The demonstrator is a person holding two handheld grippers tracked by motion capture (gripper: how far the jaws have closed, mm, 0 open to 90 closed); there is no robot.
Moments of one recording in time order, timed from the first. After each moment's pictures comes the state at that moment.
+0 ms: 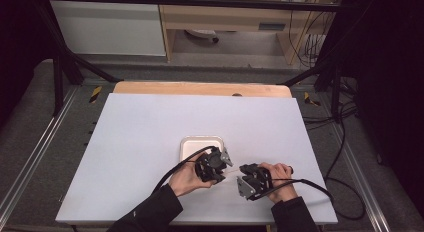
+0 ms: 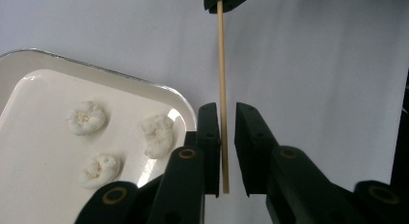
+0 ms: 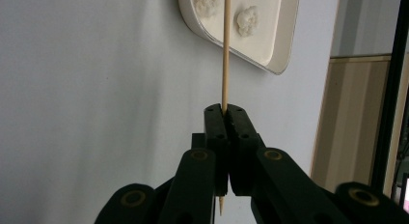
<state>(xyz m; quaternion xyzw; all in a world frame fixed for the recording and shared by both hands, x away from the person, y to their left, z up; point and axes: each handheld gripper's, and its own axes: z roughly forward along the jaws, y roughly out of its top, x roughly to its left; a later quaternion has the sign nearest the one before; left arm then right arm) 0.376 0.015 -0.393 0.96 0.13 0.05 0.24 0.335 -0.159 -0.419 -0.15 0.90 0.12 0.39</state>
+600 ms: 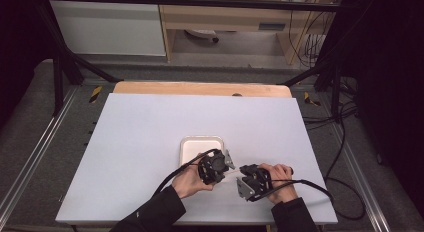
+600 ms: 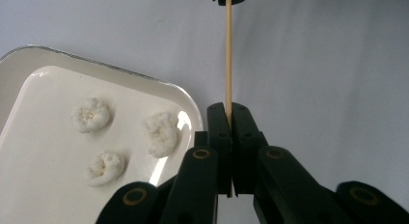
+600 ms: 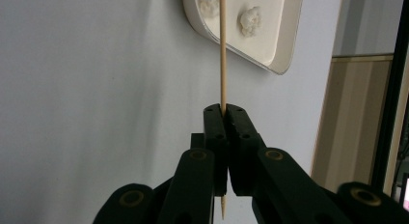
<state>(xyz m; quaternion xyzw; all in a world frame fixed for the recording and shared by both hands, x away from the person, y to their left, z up) 0.370 0.010 -0.399 0.96 0.13 0.08 0.22 0.333 -0.158 -0.419 -0.14 0.90 0.12 0.39</state>
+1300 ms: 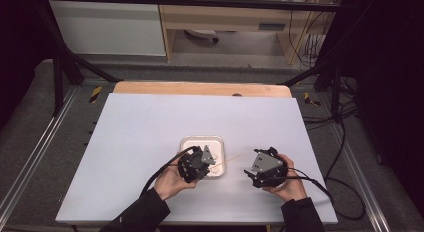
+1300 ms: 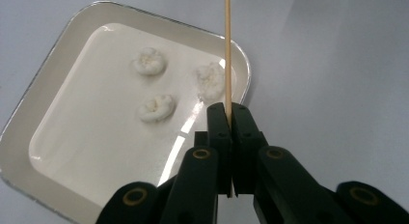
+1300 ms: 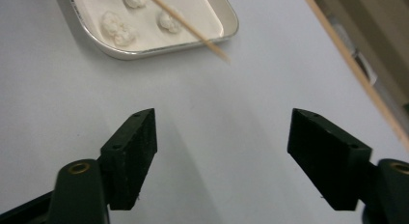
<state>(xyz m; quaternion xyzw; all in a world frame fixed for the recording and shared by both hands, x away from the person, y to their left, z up) 0.370 0.066 -0.393 0.94 0.18 0.11 0.26 0.354 -0.197 -0.410 0.16 0.89 0.29 0.31</state>
